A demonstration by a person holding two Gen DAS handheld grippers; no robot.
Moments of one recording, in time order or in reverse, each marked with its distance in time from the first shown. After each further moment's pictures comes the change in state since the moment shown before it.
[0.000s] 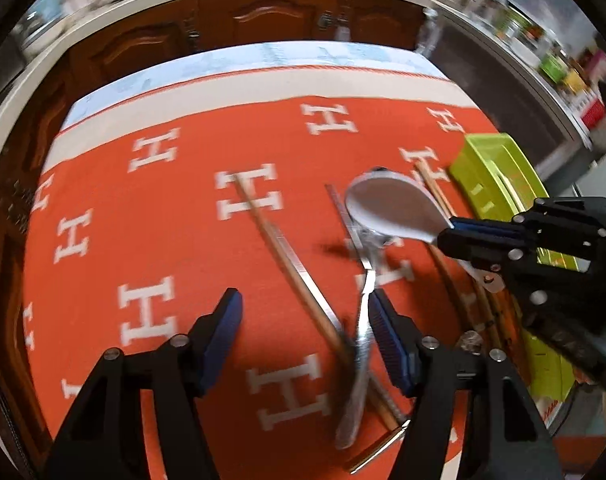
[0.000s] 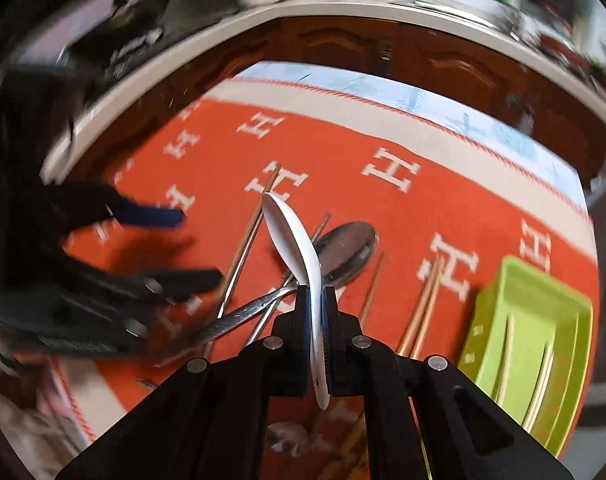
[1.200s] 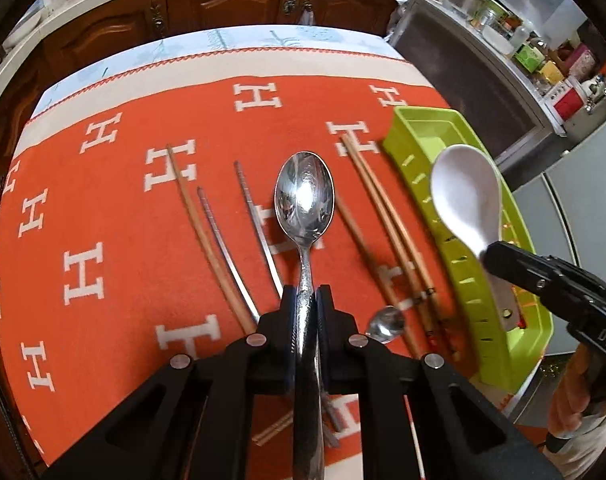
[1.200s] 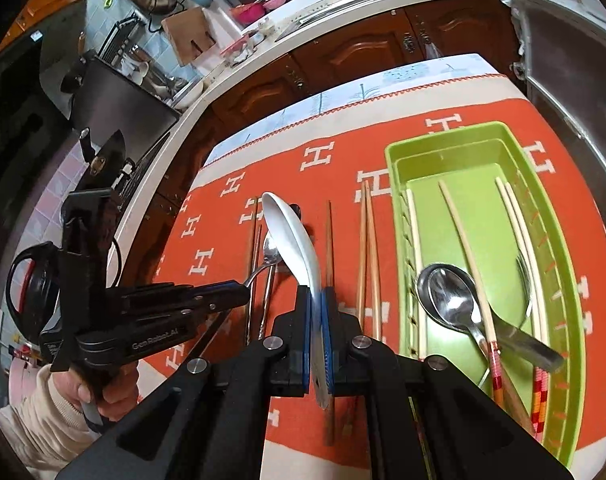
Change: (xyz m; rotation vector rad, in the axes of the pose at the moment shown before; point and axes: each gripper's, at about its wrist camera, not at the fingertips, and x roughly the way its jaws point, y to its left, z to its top) left arm -0.028 -0.043 -0.027 -0.022 0.048 -0.095; right arm -0.103 -0.043 -0.117 0.500 -0.181 0.146
